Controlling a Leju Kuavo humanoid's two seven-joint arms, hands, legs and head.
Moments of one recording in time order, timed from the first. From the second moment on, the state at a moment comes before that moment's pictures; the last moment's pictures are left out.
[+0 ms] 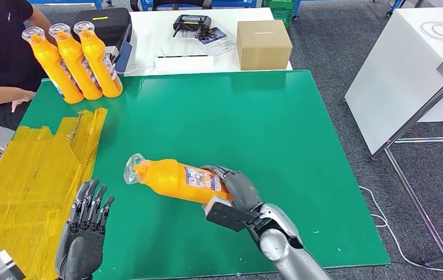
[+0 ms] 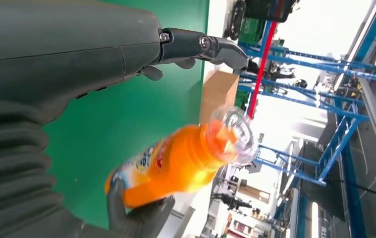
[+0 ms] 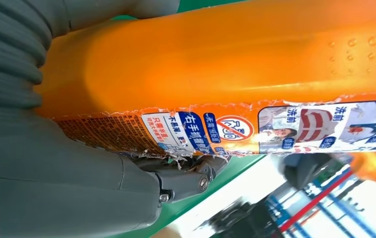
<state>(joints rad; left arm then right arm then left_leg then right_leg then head) 0.40 -0.26 0.05 -1.91 0.19 -0.41 -0.38 -0.21 0.03 0.54 -1.31 0.58 0.00 -0.19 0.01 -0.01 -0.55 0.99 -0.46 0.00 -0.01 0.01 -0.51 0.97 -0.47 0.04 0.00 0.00</state>
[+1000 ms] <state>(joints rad) 0.41 -0.25 0.00 -1.92 0.21 -0.40 -0.37 -0.16 0.17 0.60 -1.34 0.49 -0.08 -0.27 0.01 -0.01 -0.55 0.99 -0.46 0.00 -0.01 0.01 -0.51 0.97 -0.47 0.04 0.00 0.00</state>
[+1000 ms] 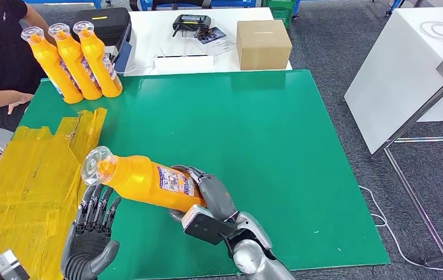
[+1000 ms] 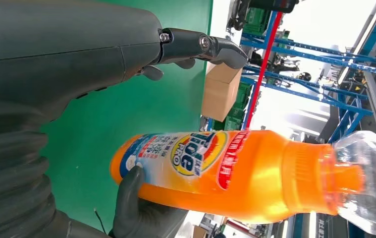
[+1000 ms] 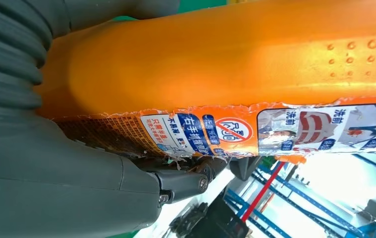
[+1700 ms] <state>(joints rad) 0.41 -0.25 -0.02 -1.92 0.20 -0.39 -0.38 -0.20 0.24 0.69 -1.22 0.50 -0.05 -0.28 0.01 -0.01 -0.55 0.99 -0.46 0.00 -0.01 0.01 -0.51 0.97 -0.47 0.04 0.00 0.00</state>
